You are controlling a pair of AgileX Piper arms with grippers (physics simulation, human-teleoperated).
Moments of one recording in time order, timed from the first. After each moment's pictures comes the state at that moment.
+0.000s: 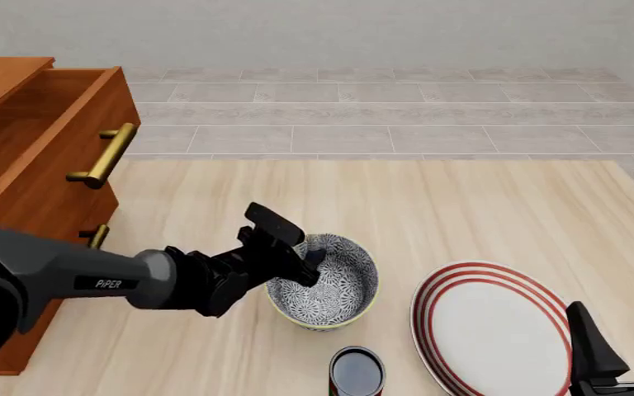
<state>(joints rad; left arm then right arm) -0.61 1.90 -0.88 -0.42 0.07 0.02 0.00 0.00 -0.01 -0.05</state>
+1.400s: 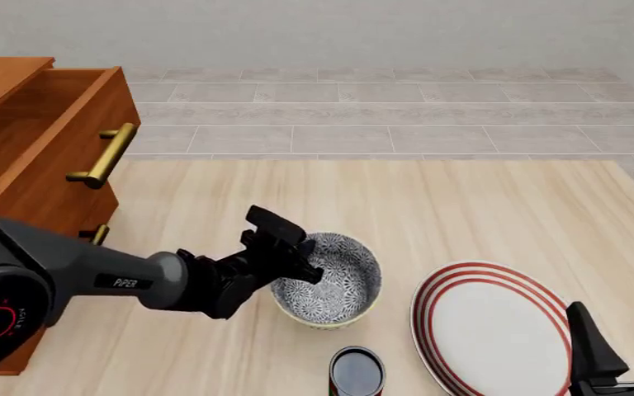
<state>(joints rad) -0.61 1.96 -0.90 -0.48 0.05 0.01 0.00 0.00 -0.01 -0.05</state>
